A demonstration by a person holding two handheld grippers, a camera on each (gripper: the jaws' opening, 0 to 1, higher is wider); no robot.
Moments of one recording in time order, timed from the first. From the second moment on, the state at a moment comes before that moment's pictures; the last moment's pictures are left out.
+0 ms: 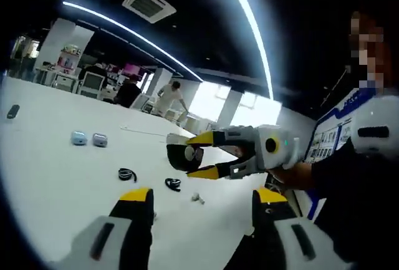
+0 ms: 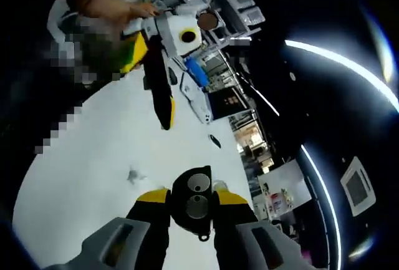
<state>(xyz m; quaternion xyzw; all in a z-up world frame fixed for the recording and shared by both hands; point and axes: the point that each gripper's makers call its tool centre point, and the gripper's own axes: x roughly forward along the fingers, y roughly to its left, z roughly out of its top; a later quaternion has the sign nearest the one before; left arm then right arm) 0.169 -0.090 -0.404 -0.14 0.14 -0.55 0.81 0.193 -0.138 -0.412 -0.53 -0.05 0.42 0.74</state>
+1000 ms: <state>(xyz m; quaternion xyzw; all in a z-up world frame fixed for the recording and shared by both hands) 0.161 -0.132 -0.436 -0.11 0.18 -0.59 0.78 0.137 -0.103 -0.436 -0.55 -0.11 0.47 0.68</state>
